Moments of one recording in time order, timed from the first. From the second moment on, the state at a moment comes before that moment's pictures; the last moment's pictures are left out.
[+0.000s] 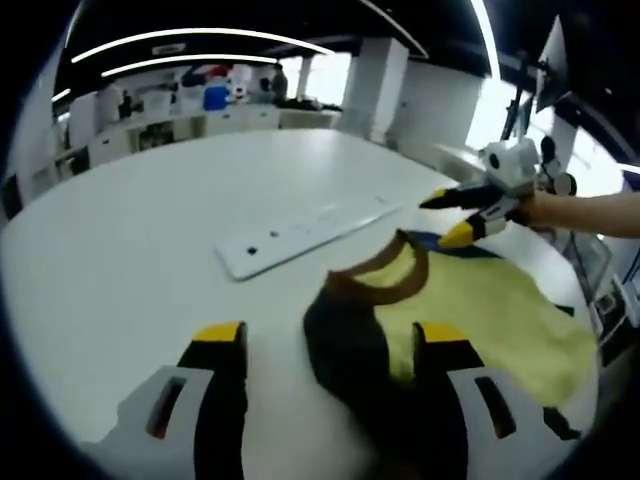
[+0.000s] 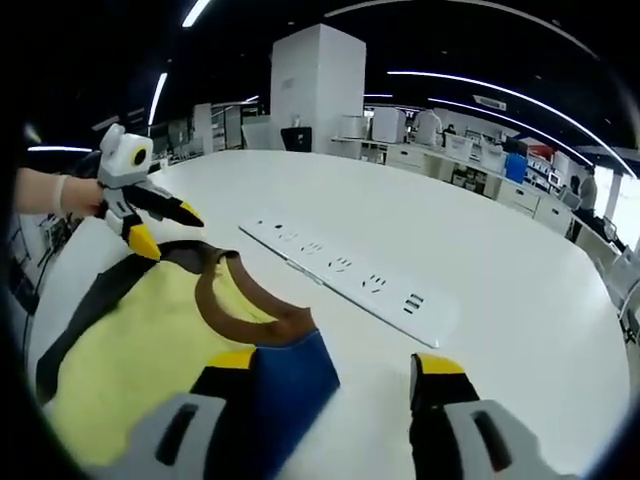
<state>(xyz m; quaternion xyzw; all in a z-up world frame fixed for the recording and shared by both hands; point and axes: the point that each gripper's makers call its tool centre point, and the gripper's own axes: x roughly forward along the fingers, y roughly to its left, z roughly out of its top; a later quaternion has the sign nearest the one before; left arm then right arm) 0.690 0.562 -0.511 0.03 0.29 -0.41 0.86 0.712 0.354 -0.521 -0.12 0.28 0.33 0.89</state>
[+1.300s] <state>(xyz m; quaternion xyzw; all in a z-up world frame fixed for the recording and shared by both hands) 0.610 0.591 -0.450 0.06 0.28 -0.43 0.86 0.628 0.327 -0.475 -0.09 0.28 0.32 0.90</state>
